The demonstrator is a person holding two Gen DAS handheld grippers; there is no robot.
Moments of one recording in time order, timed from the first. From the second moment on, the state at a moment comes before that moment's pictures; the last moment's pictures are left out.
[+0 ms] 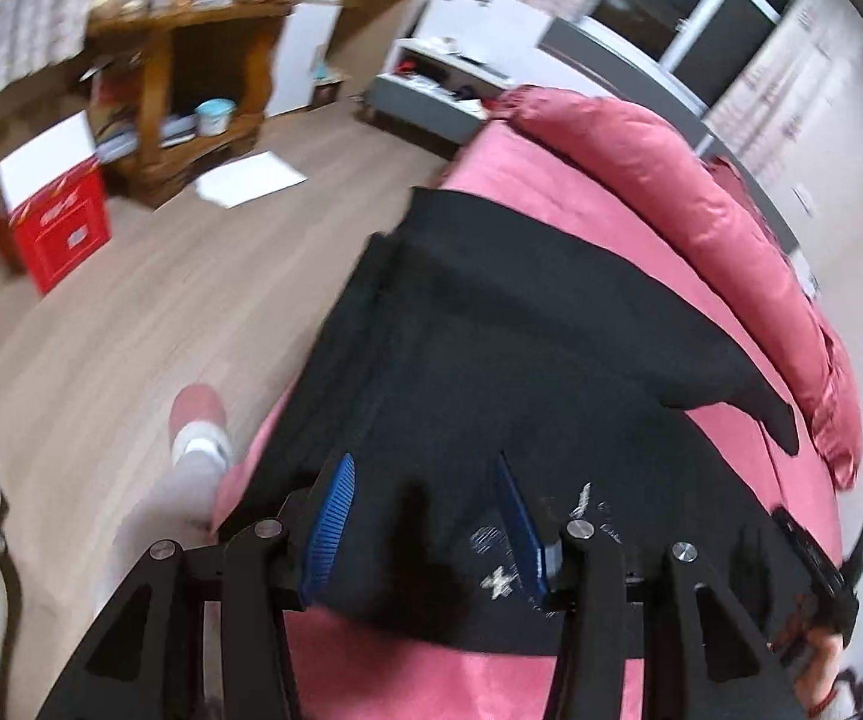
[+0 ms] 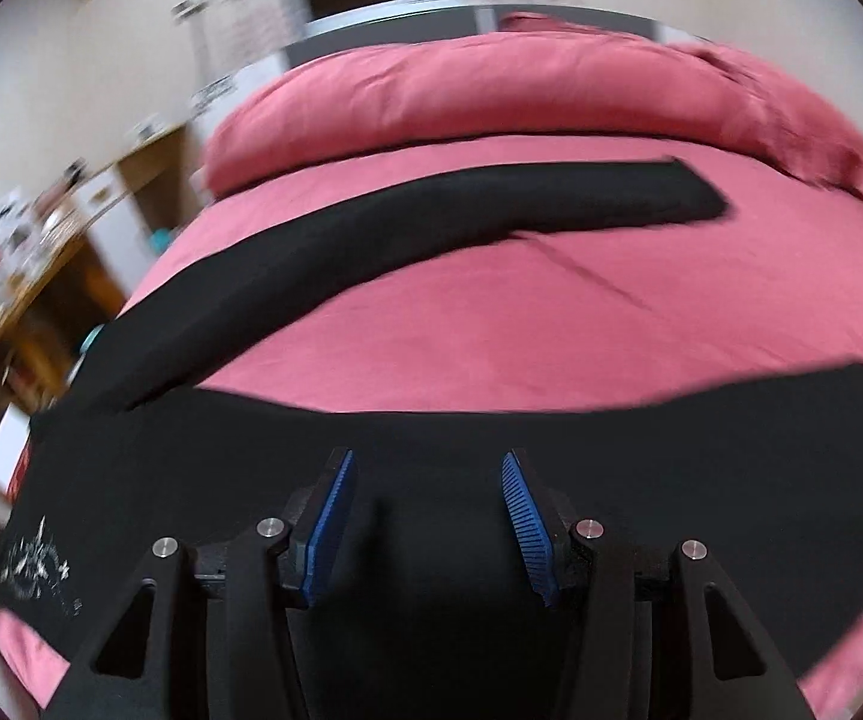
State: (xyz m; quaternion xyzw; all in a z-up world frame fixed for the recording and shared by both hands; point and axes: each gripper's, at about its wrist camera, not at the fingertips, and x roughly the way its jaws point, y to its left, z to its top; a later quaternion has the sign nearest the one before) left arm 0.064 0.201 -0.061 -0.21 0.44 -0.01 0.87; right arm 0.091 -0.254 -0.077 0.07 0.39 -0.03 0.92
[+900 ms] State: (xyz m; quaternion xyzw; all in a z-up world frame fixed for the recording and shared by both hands) left arm 0.351 0.268 -0.100 -0.29 0.47 0.01 0.83; right arm 0.166 -0.211 -0.123 0.02 0.38 0.00 0.92
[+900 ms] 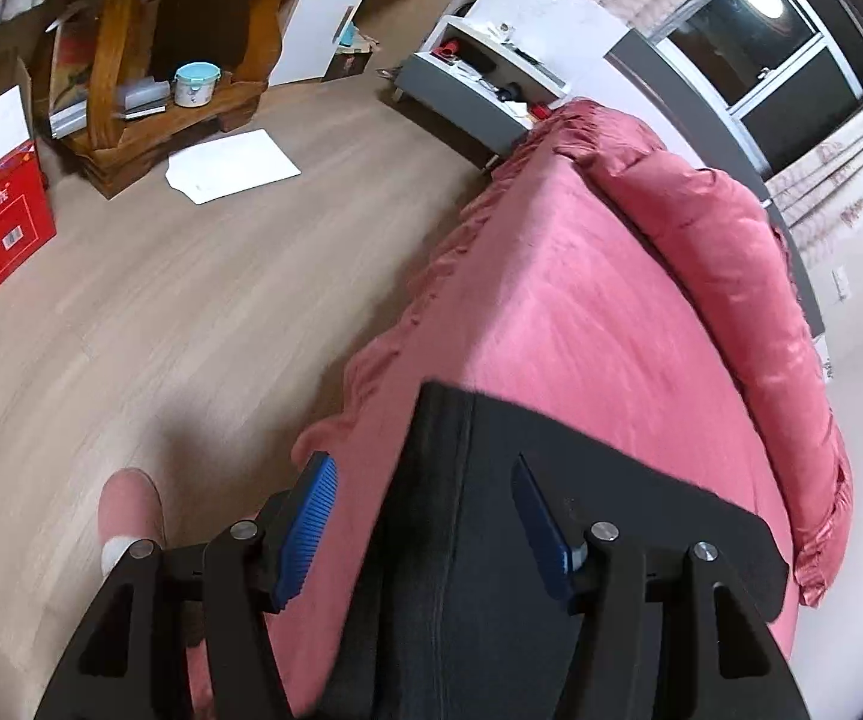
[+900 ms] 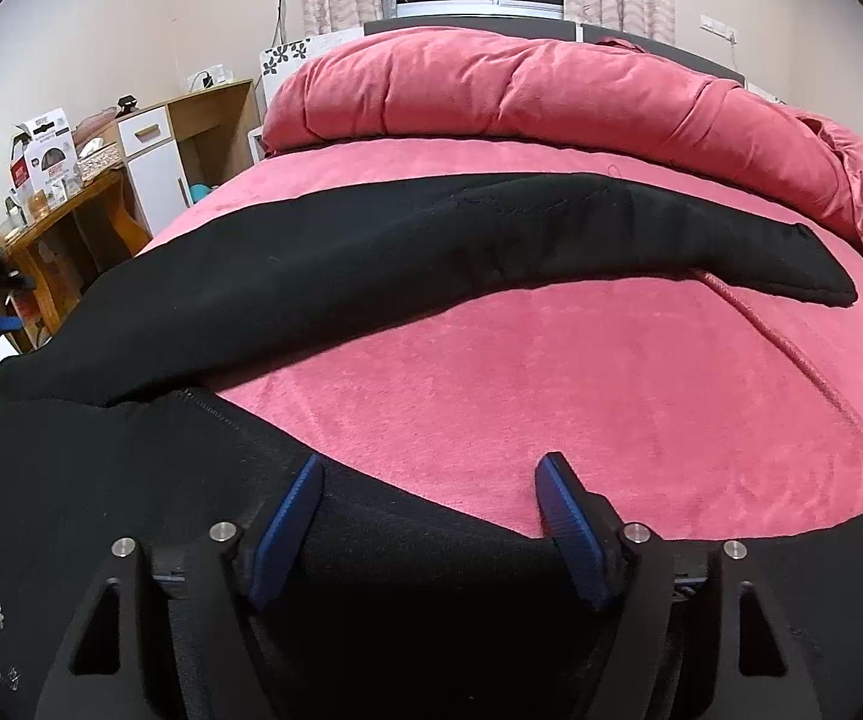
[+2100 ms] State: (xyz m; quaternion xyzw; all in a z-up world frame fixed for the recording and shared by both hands) left arm 0.250 0.204 -0.020 -0.25 0.34 -0.12 0.90; right arm 0.170 -0.206 -0.127 0.01 0.39 0.01 0.92
